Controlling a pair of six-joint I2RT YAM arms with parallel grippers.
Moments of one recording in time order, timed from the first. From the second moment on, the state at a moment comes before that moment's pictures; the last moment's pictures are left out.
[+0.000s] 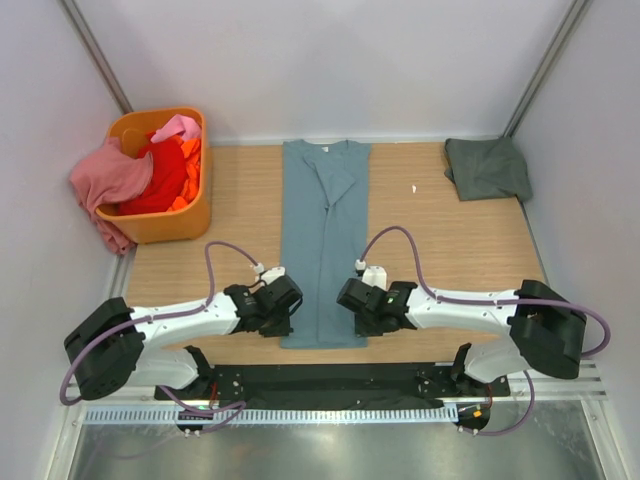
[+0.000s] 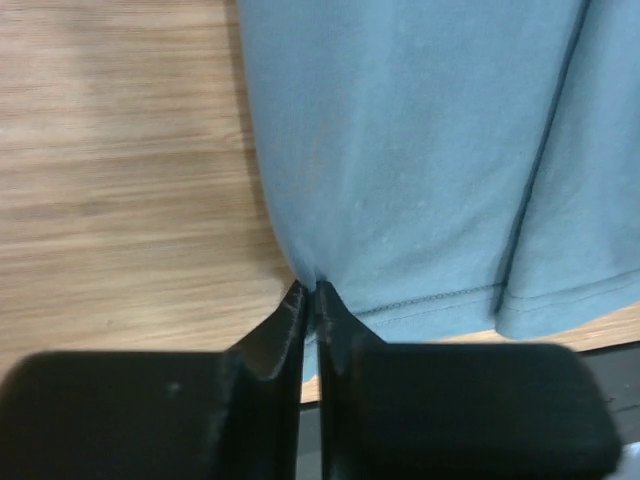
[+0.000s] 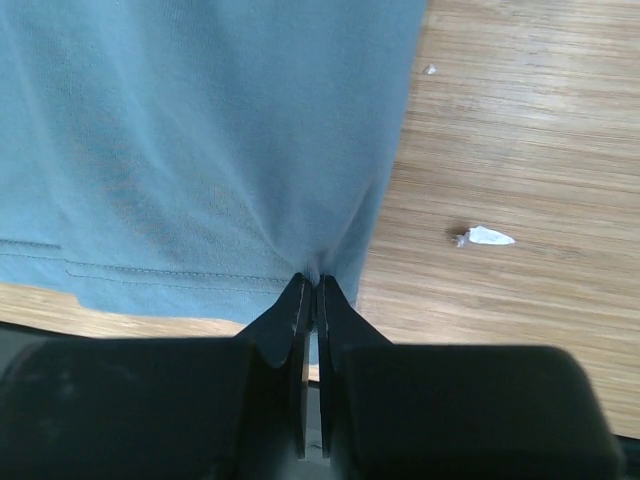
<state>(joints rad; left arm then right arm) -0.99 1.25 0.58 -0.52 -0.17 -1.00 1.10 1.39 0.72 -0.57 0.22 1.02</state>
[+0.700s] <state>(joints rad) -0.99 1.26 0.58 -0.54 -0.17 -1.04 1.16 1.15 0.53 -0.65 0.24 1.20</state>
